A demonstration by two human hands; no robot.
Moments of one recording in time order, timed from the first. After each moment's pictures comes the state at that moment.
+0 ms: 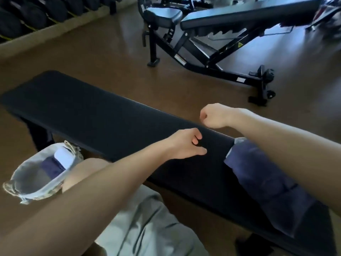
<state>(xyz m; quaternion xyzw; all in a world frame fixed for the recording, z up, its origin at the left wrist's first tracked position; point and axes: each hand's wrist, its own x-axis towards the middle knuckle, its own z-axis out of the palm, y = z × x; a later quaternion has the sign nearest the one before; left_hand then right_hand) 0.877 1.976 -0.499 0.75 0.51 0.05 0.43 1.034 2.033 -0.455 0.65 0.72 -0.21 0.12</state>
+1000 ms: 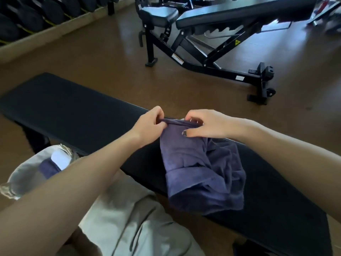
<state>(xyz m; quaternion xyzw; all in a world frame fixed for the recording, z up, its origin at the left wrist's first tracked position) 0.835 2.010 -0.500 0.69 0.59 0.25 0.34 1.062 2.011 -0.463 0.53 0.79 -0.31 -0.03</state>
